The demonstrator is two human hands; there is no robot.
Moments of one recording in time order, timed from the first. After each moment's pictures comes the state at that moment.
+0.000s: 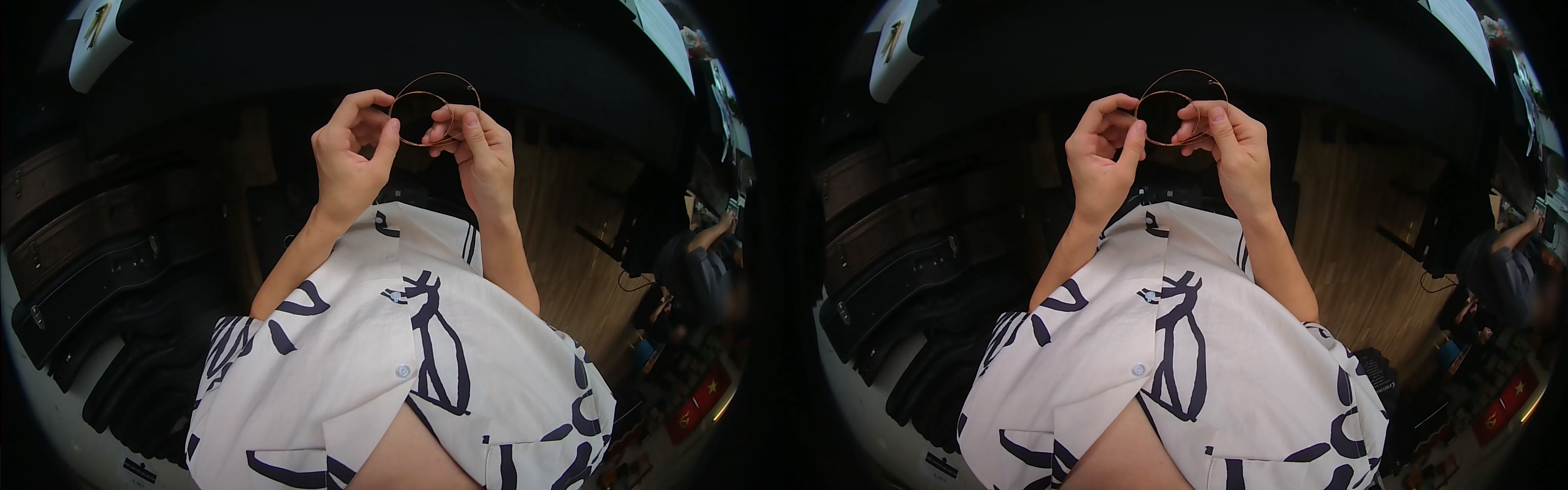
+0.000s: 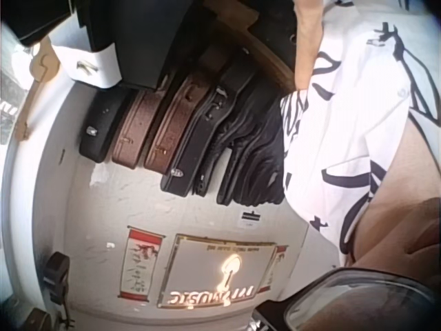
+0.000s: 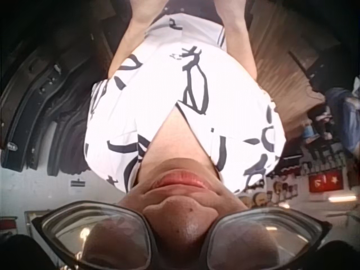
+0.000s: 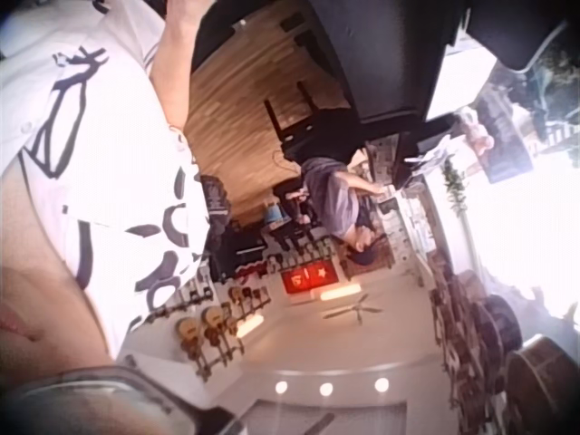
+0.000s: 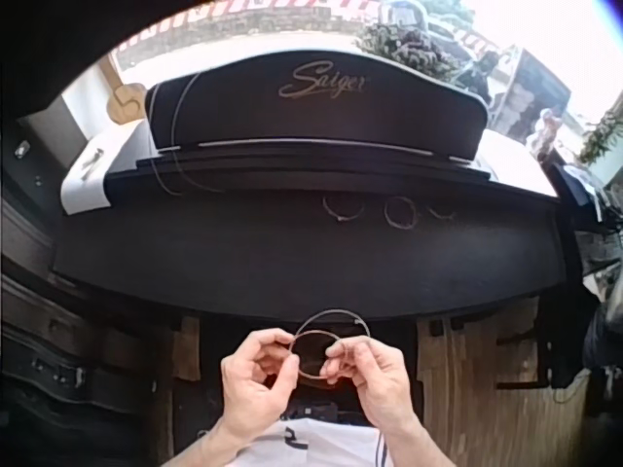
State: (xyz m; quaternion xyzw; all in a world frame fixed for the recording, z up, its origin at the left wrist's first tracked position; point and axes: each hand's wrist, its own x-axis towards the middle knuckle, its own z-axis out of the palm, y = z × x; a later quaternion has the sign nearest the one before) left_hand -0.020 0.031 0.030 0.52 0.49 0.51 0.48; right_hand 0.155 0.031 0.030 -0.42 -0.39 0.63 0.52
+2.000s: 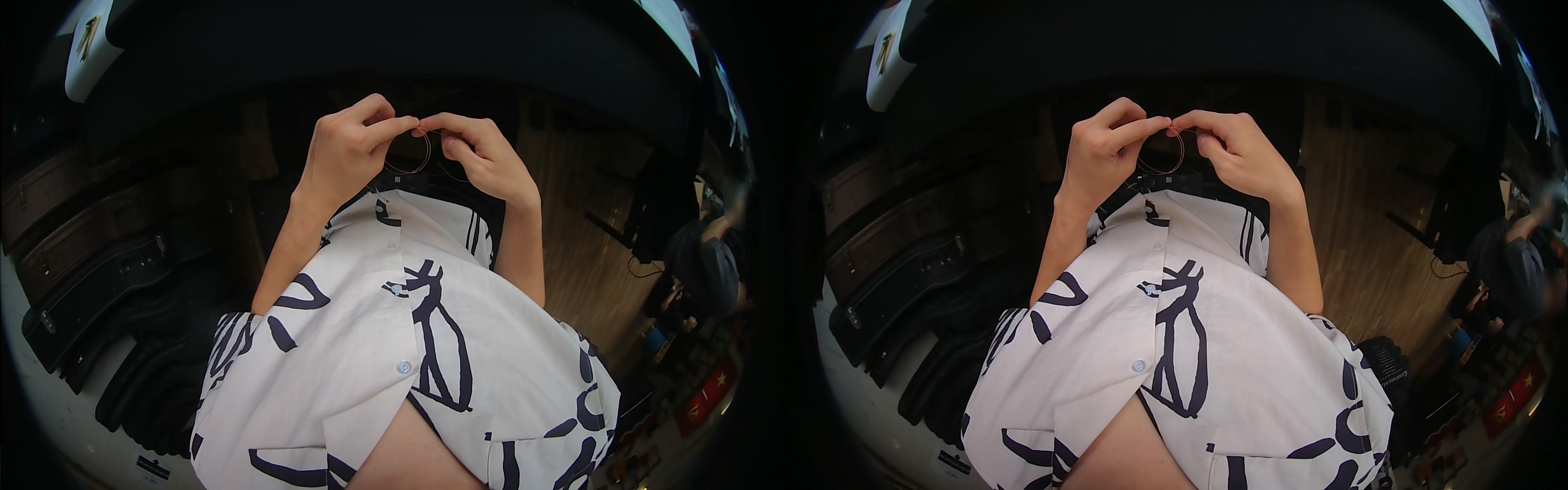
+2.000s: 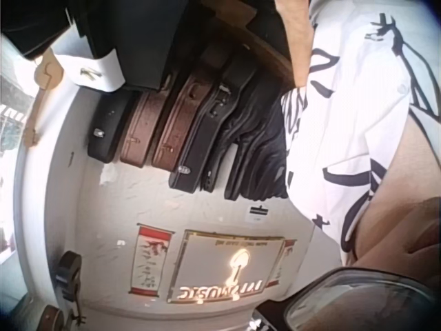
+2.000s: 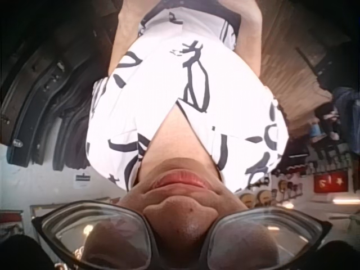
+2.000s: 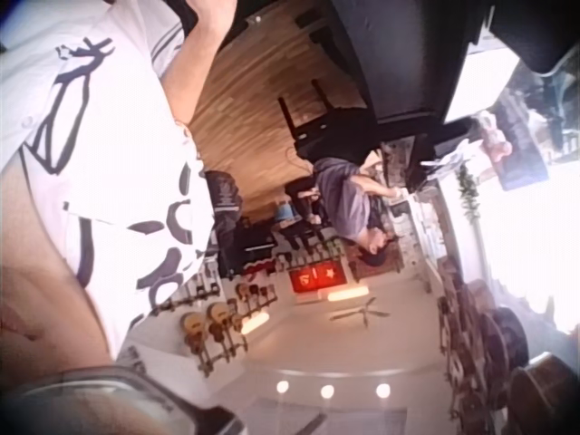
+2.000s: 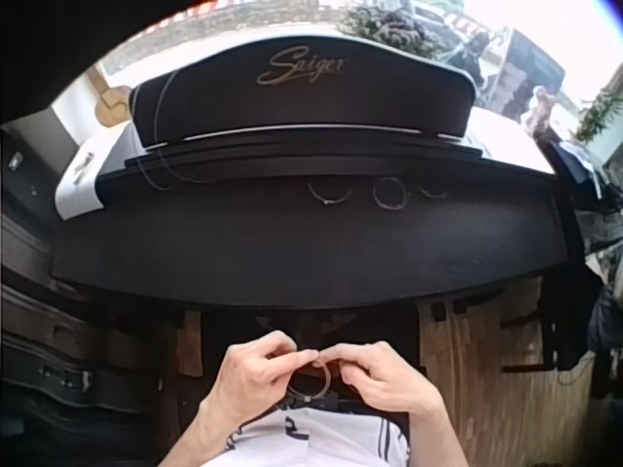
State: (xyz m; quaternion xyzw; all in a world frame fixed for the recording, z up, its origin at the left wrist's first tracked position) left_hand -0.027 0.042 0.021 0.80 0.43 0.35 0.25; right_hand 0.190 0.034 0.036 -0.48 -0.65 0.54 0.25
